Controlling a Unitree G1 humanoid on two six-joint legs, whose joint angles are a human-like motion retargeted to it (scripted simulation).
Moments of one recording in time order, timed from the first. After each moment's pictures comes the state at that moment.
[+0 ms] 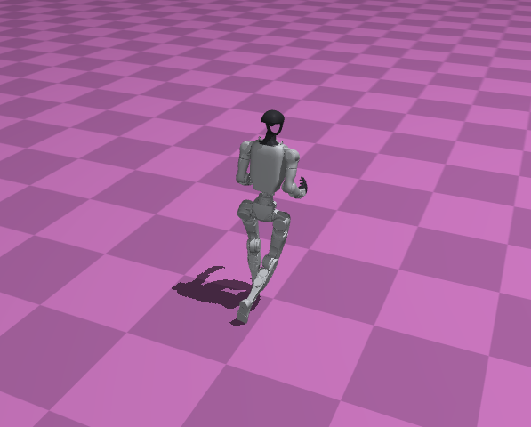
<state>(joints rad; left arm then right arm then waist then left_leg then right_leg) 0.21 0.06 0.06 0.18 -0.31 -0.44 -0.41 0.20 -0.06 0.02 0.26 -0.11 -0.46 0.16 -0.17 -0.10 0.07 -0.39 -0.13 0.16 0.42 -0.21 0.15 -0.03 0.03 -0.20 0.86 0.52 0.12</state>
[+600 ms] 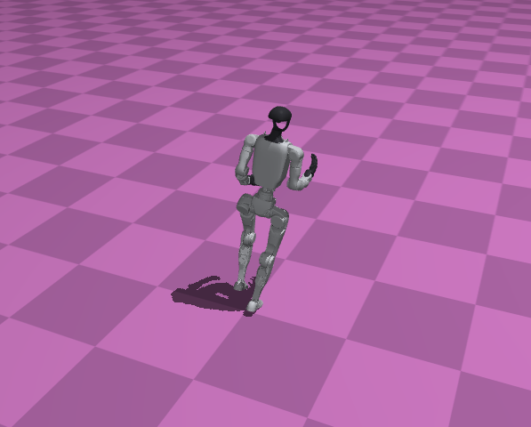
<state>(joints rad) 0.40 0.07 0.00 0.35 -0.33 -0.46 -0.52 0.00 -0.10 0.01 0.11 0.05 -0.62 -0.01 -0.13 -0.05 -0.04 -0.48 -0.05 0.13 0.68 0.13 0.03 -0.08 0.03 -0.06 0.16 0.09 -0.11</state>
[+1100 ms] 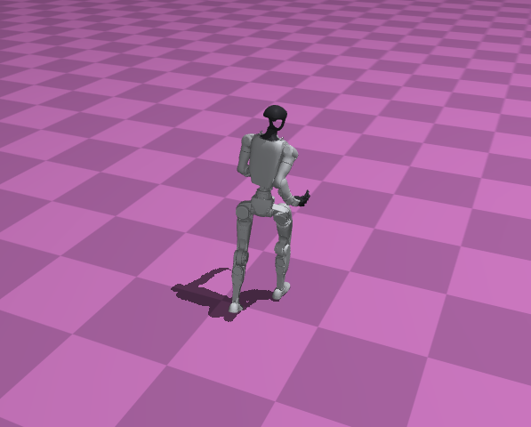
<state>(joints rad) 0.10 0.08 -0.11 0.25 -0.36 -0.51 -0.31 0.56 -0.07 -0.07 0.34 0.46 -0.58 0.38 -0.30 0.09 -0.03 0.02 0.00 0.04 0.15 0.14 -0.04 -0.46 -0.06 -0.18 0.31 0.01 0.04</state>
